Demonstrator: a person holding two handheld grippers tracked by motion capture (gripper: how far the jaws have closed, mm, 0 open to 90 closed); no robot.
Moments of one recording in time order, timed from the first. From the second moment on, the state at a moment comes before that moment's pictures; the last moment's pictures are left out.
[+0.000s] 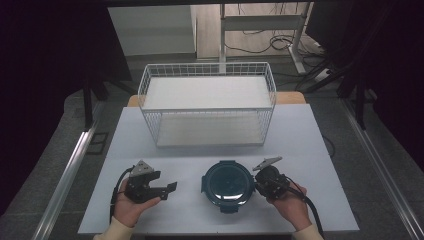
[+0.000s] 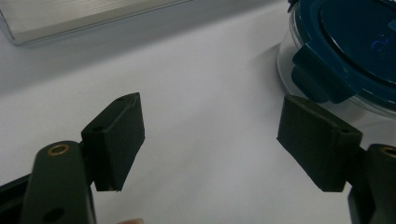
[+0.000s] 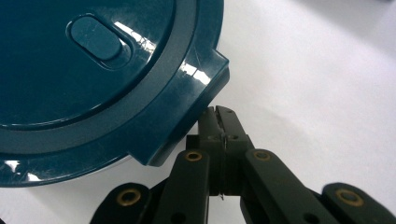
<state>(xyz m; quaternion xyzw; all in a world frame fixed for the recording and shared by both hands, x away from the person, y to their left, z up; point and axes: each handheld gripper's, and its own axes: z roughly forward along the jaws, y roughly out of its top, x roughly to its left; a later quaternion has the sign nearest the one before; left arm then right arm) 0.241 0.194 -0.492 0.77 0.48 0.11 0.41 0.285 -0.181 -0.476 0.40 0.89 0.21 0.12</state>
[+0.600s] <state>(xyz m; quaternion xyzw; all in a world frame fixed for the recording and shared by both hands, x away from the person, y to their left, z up) 0.241 0.194 -0.492 0.77 0.48 0.11 0.41 0.289 -0.166 -0.478 0.38 0.89 0.22 0.11</state>
